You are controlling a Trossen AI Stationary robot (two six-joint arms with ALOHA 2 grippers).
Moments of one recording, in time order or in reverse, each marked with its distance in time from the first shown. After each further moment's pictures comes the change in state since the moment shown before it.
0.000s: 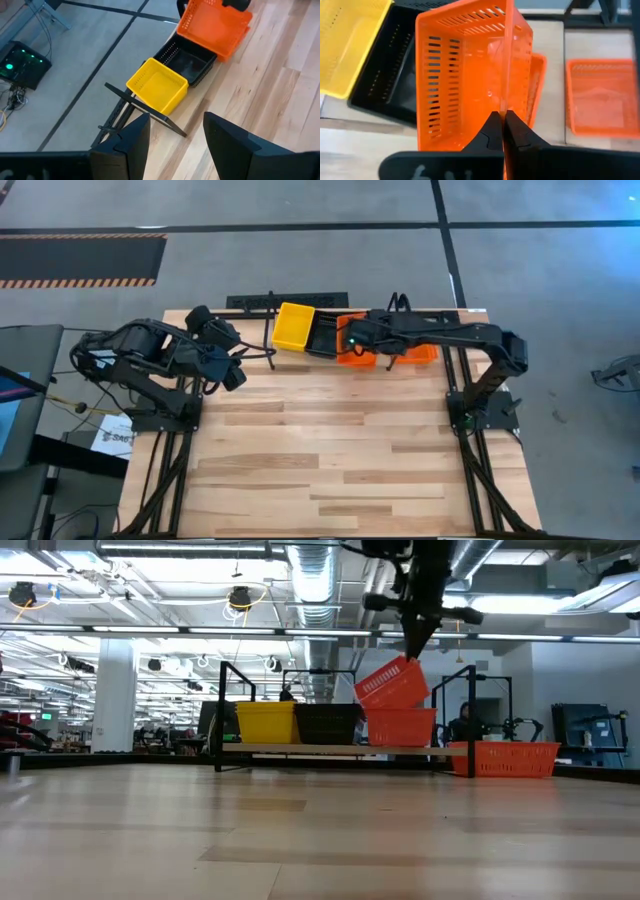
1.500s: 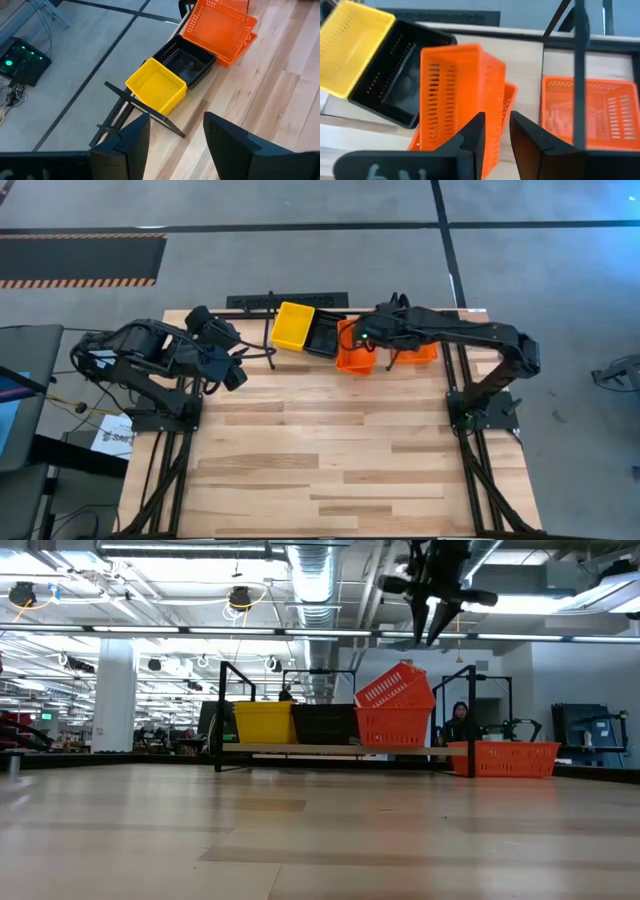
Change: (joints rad) left arm 0.000 0.002 0.000 0.000 -0.005 -0.026; right arm 0.000 -0.104 0.000 -0.062 0.024 -0.065
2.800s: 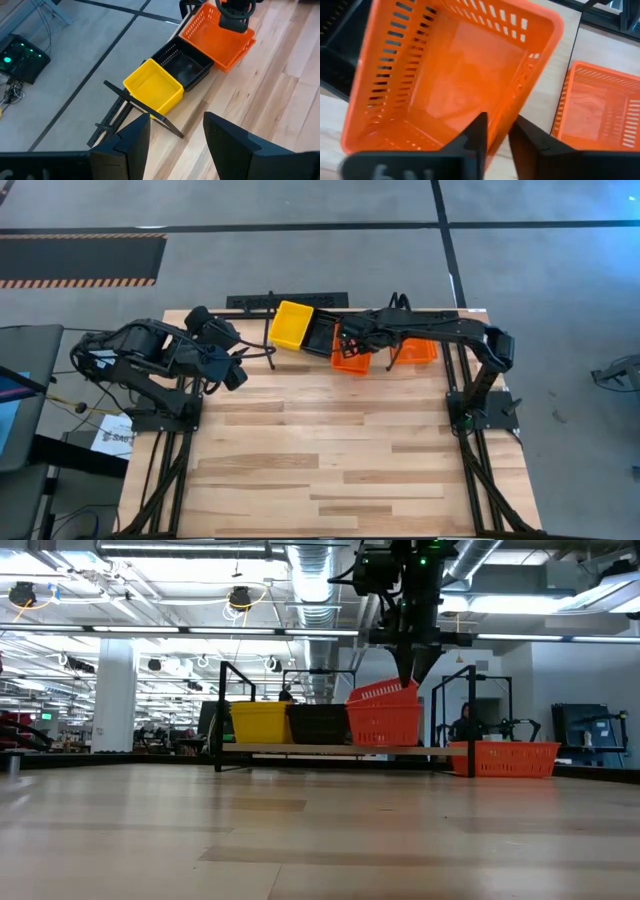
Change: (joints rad) left arm 0.000 0.000 0.000 0.000 0.000 -0.020; right arm -0.082 0.200 -0.001 0.056 -0.178 -0.206
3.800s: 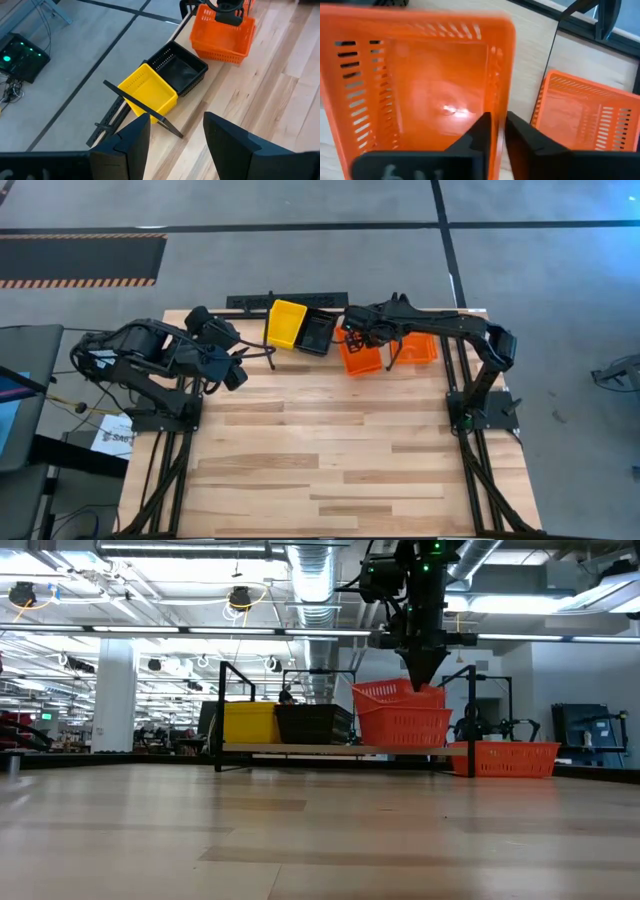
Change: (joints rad) left arm 0.000 0.000 0.000 0.000 0.000 -0.007; right arm -0.060 -0.010 0.001 -0.053 0.013 -0.081
